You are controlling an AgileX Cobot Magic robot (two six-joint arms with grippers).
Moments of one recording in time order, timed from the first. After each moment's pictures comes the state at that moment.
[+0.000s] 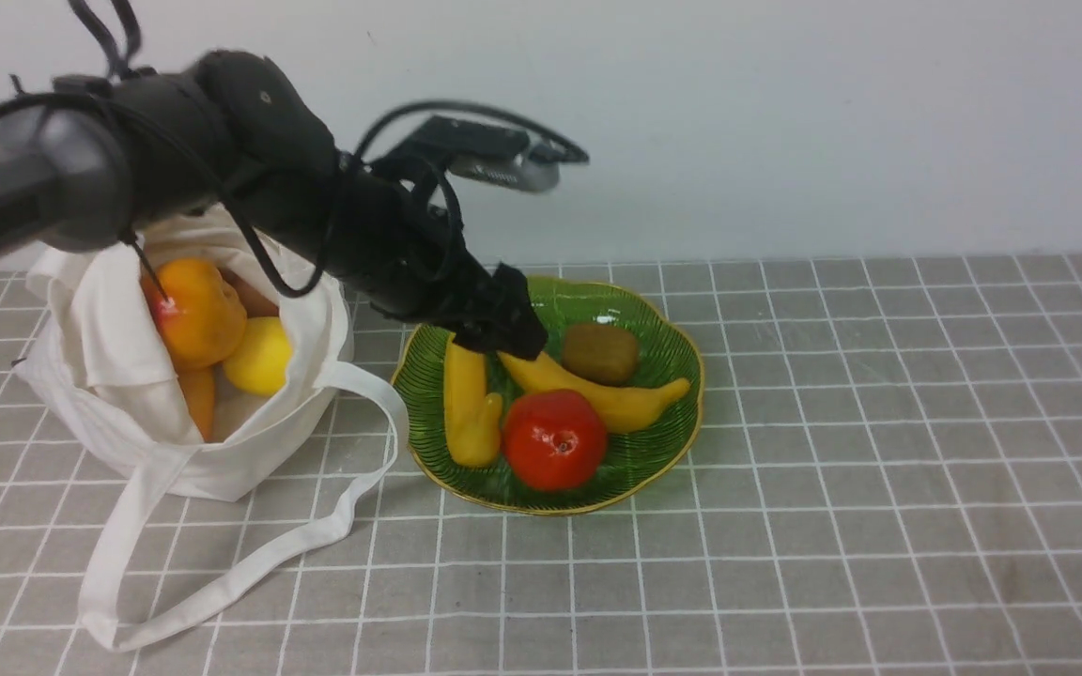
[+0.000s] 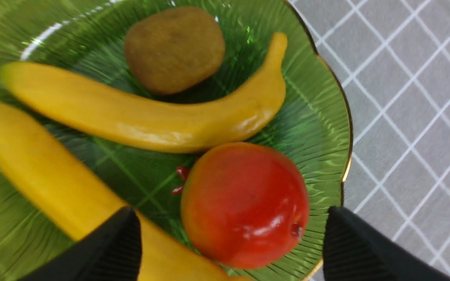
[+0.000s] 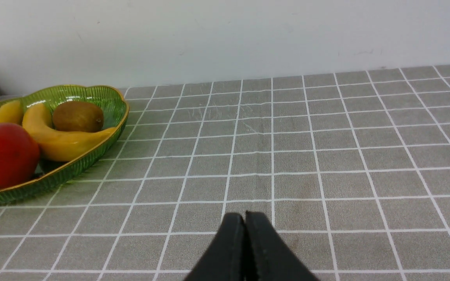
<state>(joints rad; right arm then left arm) 0.11 -0.01 0.02 -0.07 0.37 0.18 -0.29 1.88 -1.51 -0.59 0.86 0.64</state>
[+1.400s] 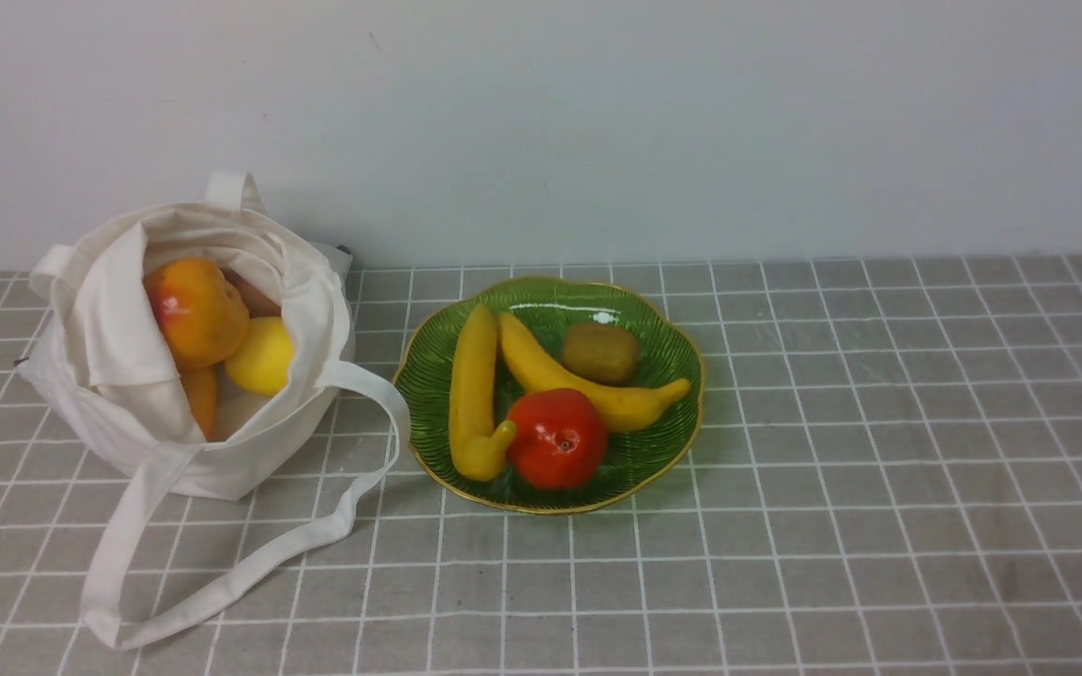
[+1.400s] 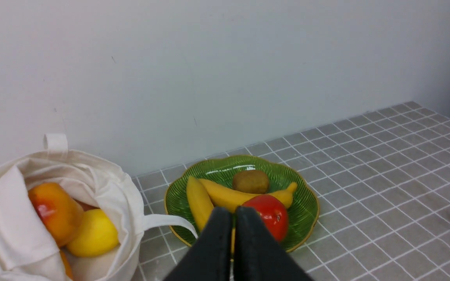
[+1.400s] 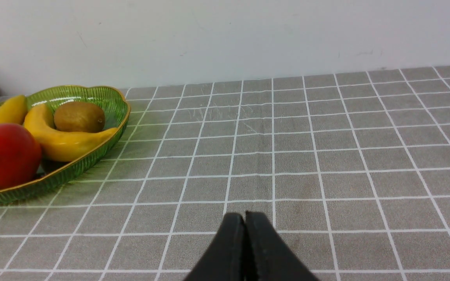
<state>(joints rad) 0.11 -0.01 0.02 -0.07 0.37 0.18 -0.23 0.20 -0.60 -0.35 0.62 0.30</state>
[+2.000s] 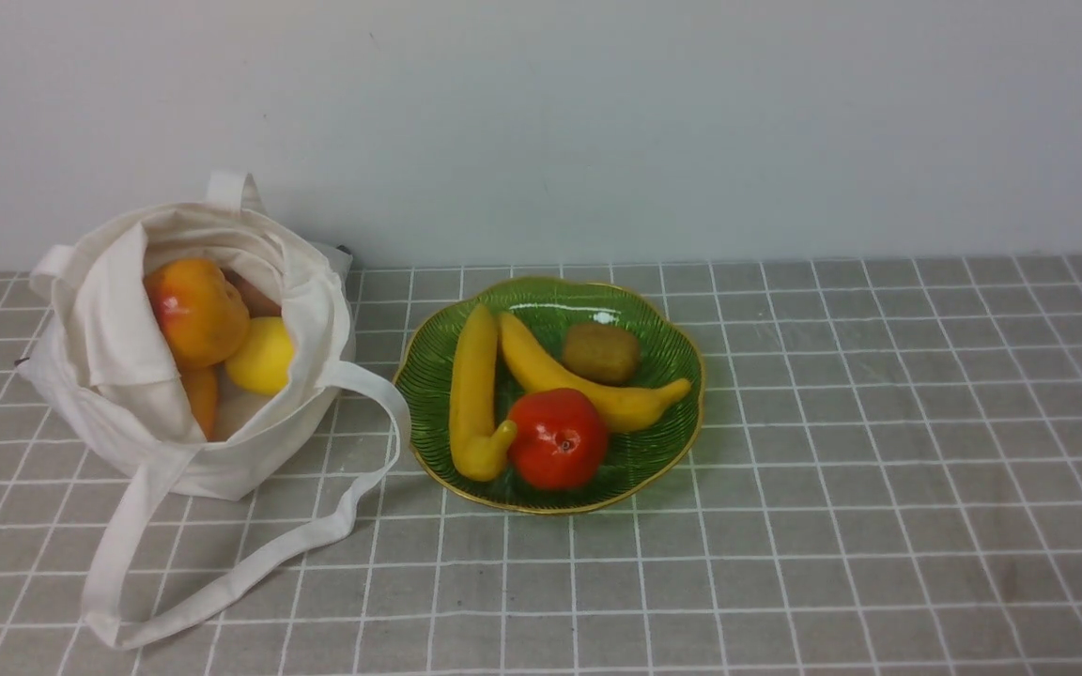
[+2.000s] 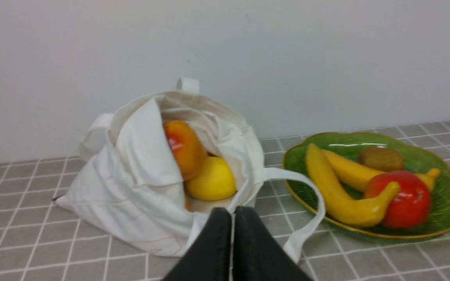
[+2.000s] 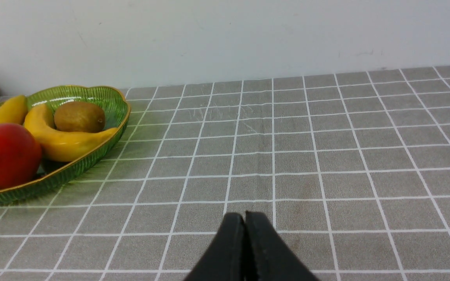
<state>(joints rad) 0.11 -0.01 0.02 -0.07 0.37 0.18 -0.09 -0.01 -0.25 -0.03 0.48 0.03</state>
